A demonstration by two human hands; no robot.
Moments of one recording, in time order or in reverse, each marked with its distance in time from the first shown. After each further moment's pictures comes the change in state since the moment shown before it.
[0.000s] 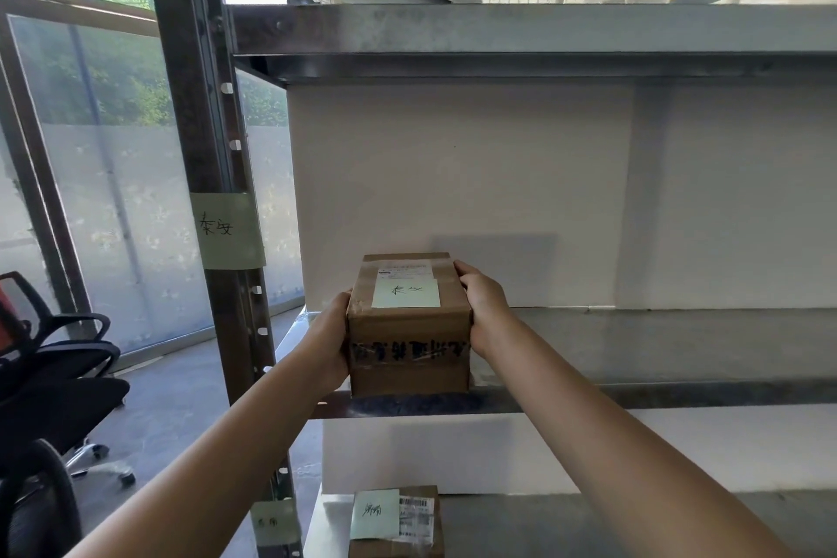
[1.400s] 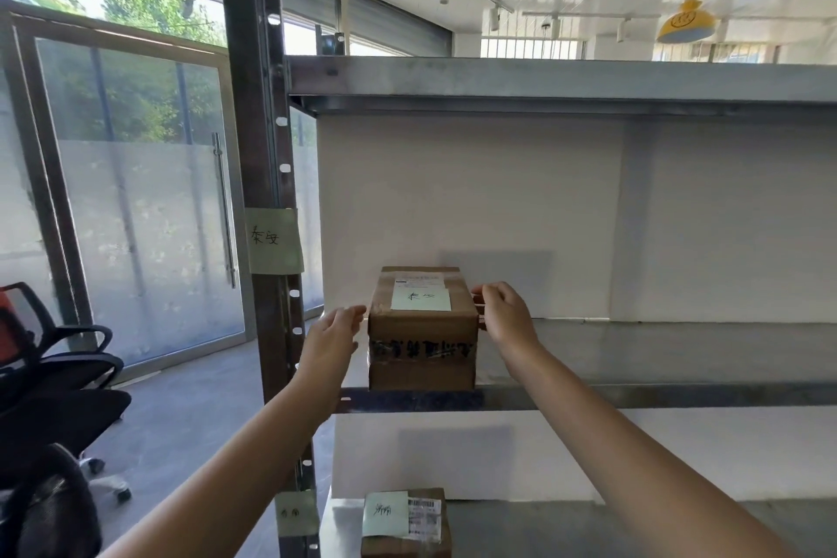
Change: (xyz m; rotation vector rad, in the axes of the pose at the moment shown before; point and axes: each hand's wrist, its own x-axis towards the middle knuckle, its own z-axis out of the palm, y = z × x) left_hand -0.021 -0.011 -0.038 0.231 0.069 0.340; right_hand -0.004 0.017 -0.027 -0.598 0.128 -0.389
